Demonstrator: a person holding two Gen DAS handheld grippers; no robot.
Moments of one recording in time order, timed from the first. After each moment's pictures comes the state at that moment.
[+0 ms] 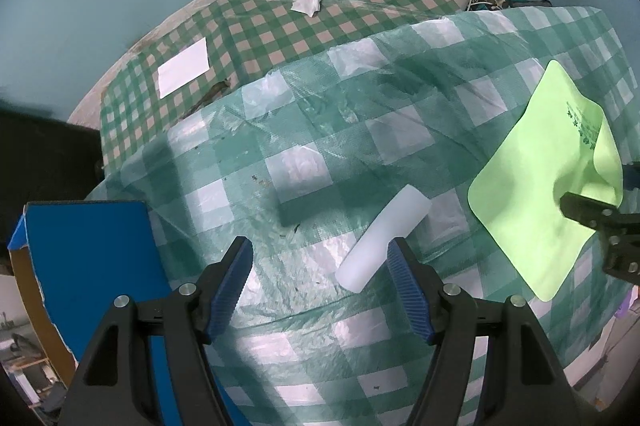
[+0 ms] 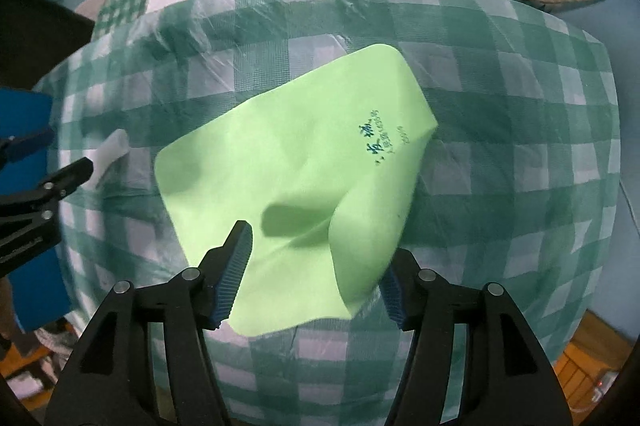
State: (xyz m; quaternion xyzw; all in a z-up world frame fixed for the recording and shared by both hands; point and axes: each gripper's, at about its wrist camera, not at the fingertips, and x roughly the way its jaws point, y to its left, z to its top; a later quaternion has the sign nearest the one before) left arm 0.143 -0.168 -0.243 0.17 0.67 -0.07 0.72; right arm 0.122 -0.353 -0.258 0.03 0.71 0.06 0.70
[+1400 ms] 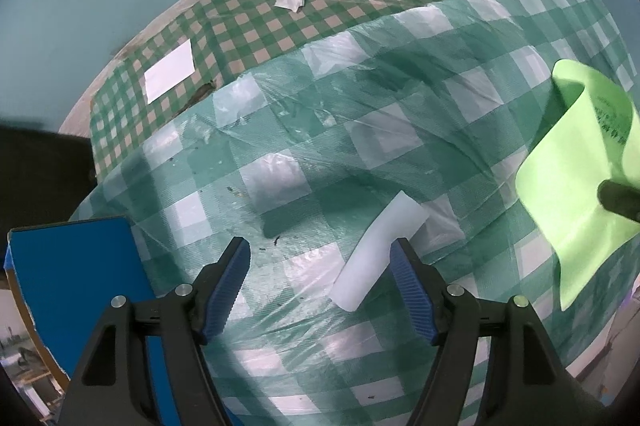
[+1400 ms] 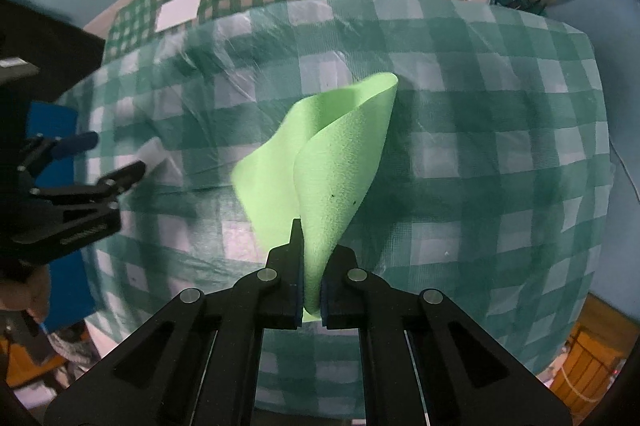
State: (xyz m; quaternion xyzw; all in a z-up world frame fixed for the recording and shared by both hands) left arm 0.149 -0.184 -0.259 0.18 0.68 -0.09 0.71; right arm 0.108 -0.363 -0.223 0.07 0.69 0.07 0.71
